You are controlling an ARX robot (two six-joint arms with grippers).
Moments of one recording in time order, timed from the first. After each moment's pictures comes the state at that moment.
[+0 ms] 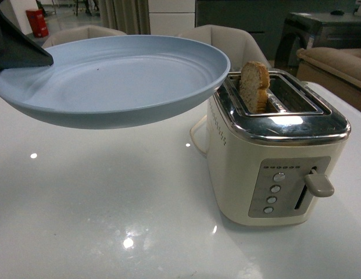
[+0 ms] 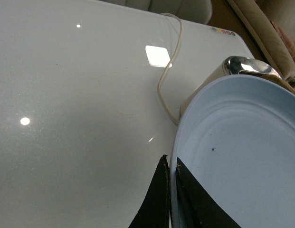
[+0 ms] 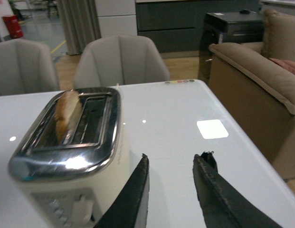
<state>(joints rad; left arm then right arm) -0.13 1.38 0.86 0.06 0.24 -0.33 -0.01 0.55 0.29 0.19 0.01 0.02</state>
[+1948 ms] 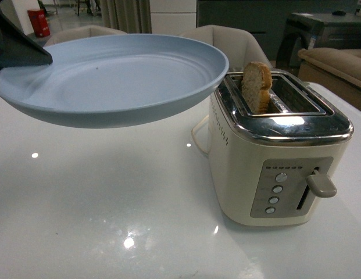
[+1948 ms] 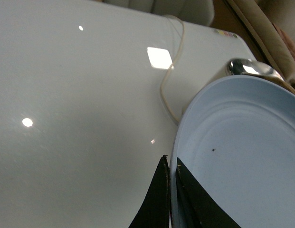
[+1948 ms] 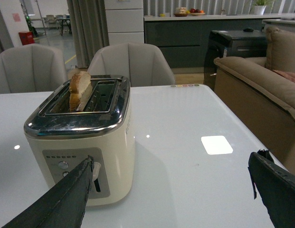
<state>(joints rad) -0.14 1.38 0.85 0.09 0.20 -0.32 0.00 0.00 0.01 0.00 0.00 0.00</state>
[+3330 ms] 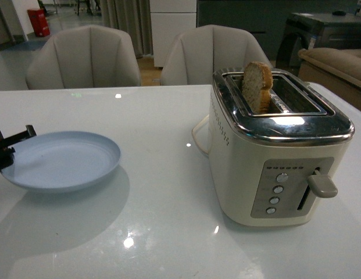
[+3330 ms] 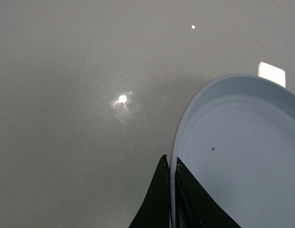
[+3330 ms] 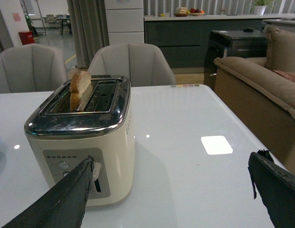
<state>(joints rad) 0.11 2.02 0.89 0.53 -0.07 -0.33 0.00 0.00 0.01 0.00 0.00 0.00</state>
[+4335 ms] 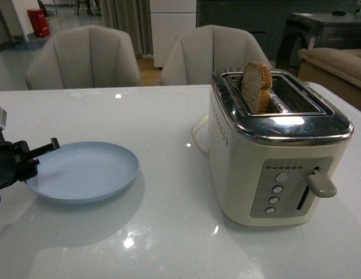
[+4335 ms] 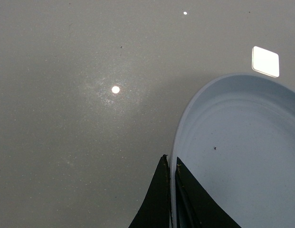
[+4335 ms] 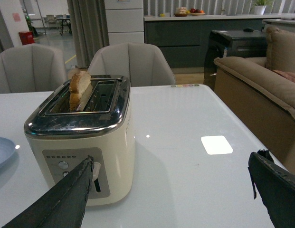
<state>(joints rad) 0.04 2.10 0.91 0.55 -0.07 -0.33 0.00 0.00 0.01 0.00 0.00 0.00</state>
